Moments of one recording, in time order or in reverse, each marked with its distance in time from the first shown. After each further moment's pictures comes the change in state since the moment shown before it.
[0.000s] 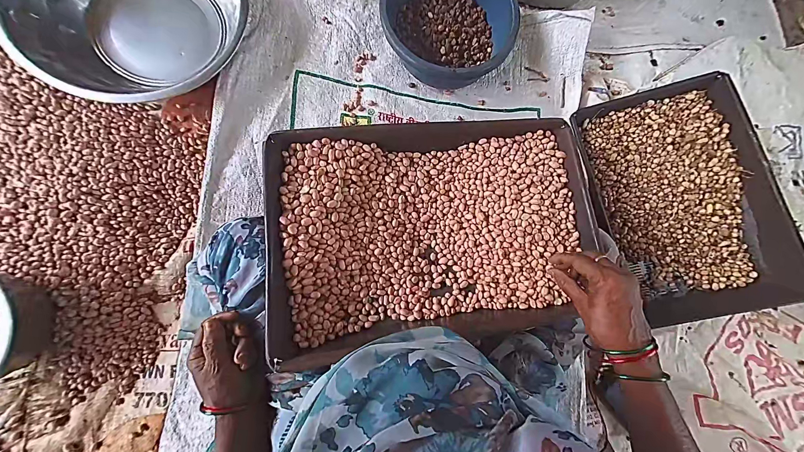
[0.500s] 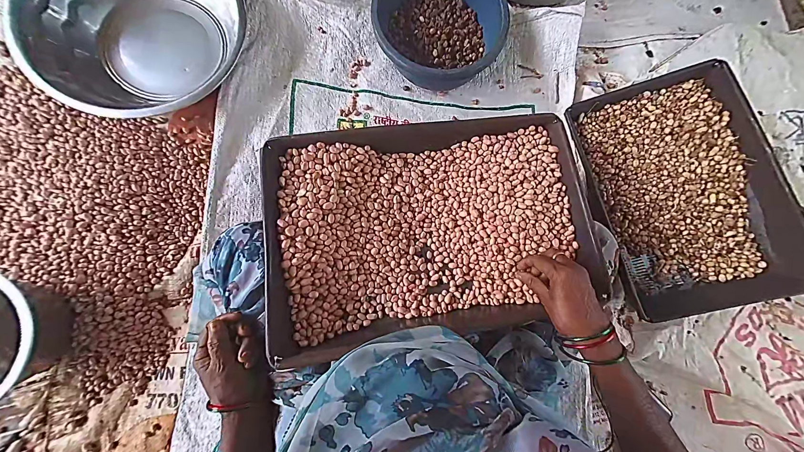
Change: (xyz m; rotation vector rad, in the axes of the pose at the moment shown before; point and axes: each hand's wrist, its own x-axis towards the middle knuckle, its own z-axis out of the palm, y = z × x) left_hand 0.000 -0.002 -0.001 0.019 0.010 0.016; right_hand -0.002 -0.008 0.026 0.137 -0.124 0.038
